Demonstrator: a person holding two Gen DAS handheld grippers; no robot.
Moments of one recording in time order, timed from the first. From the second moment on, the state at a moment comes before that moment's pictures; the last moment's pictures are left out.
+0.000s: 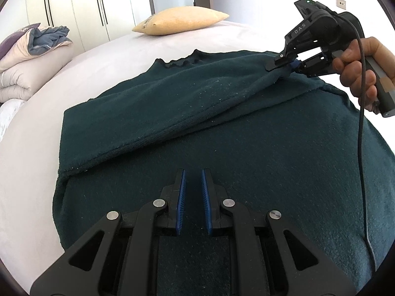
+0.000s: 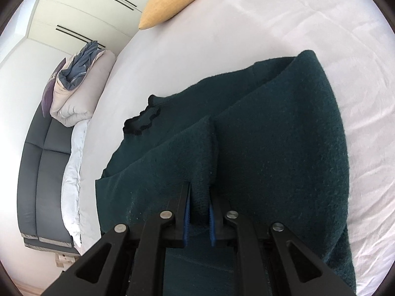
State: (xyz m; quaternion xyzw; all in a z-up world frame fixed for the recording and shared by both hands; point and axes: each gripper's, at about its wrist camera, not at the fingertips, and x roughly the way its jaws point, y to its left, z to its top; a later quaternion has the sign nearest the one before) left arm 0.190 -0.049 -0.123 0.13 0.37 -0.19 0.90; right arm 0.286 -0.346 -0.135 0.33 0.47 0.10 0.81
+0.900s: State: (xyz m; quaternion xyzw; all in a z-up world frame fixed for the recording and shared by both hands) left arm 0.215 0.001 -0.079 0.00 0.37 -0.20 0.91; right arm 0.260 -0.360 -0.132 0.36 0.46 0.10 0.80
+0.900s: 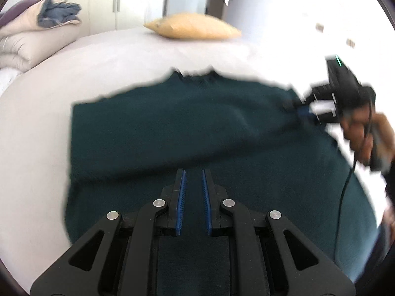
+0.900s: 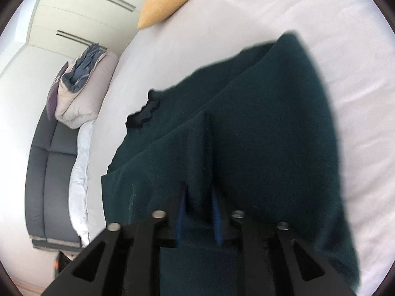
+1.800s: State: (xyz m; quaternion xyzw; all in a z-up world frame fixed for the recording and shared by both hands) left arm 0.340 0.148 -0.161 -0.33 0.48 -0.29 0.76; right arm 0.280 -0.348 -0.169 0.45 0.45 0.19 0.75
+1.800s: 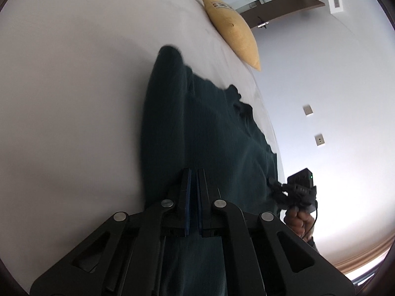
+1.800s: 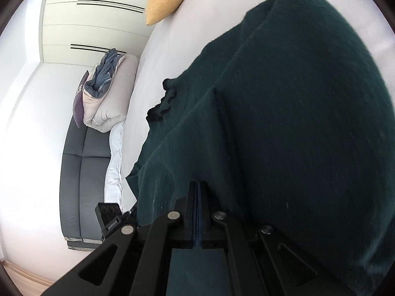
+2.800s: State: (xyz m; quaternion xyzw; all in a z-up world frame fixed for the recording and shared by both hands) left arm 0.136 0.126 -0.099 -0.25 0.42 -0.21 0.85; right arm 0.084 -0.369 -0.113 0.36 0.37 0.13 0.85
